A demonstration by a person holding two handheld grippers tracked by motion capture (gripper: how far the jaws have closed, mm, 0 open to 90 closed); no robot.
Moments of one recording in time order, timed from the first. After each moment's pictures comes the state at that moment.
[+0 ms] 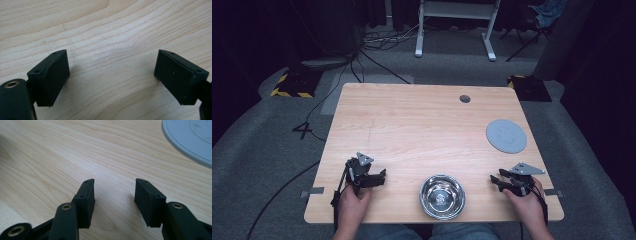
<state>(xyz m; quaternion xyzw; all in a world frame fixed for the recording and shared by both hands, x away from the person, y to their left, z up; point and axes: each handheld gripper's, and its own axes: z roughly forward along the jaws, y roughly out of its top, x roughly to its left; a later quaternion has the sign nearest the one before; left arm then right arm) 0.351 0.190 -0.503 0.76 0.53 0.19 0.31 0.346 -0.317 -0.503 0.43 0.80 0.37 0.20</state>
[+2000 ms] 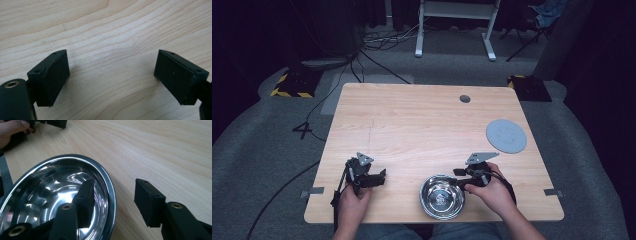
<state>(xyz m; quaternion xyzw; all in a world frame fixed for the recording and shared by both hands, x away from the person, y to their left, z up) 0.351 0.190 -0.503 0.76 0.53 0.19 0.31 0.362 -0.189 -0.463 0.32 0.86 0.40 0.03</state>
